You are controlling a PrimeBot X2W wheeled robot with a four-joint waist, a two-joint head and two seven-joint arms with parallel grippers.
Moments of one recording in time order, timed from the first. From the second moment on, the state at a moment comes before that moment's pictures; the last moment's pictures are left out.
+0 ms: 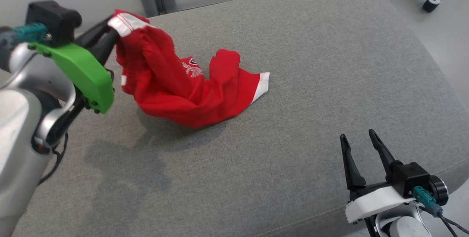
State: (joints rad) left arm -0.71 0.57 -0.53 0.05 -0.67 -0.08 0.32; right arm -0.03 -0.06 0.06 0.14 0.09 0.13 -0.26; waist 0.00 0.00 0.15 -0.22
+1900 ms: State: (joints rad) left arm -0.36 0.55 -0.63 0.46 -0.55 -0.09 -0.26; right arm 0.00 -0.08 0.07 0.18 0.08 0.13 -0.26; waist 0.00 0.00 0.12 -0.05
